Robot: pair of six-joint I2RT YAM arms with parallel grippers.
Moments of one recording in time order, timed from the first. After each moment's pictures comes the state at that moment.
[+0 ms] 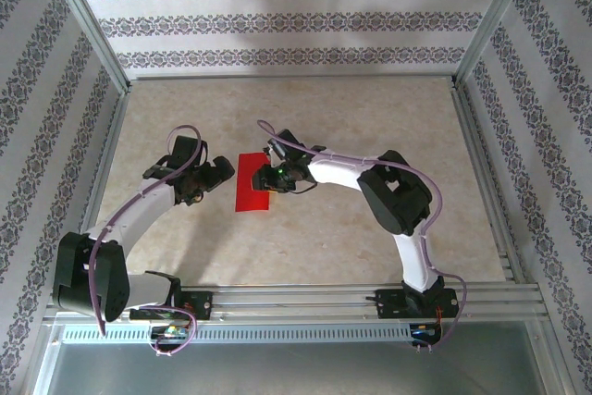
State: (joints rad) left arm -0.19 1.29 0.81 -0.53 0.07 -0.80; right arm 0.73 2.10 1.40 -0.29 -0.45 0.71
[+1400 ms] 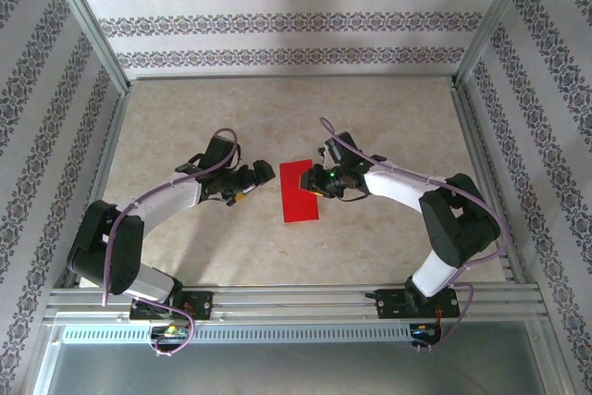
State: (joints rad) left arm -0.40 1.47 0.83 -0.32 0.35 -0.89; right arm 0.54 1.66 0.94 -0.26 -0.45 0.77
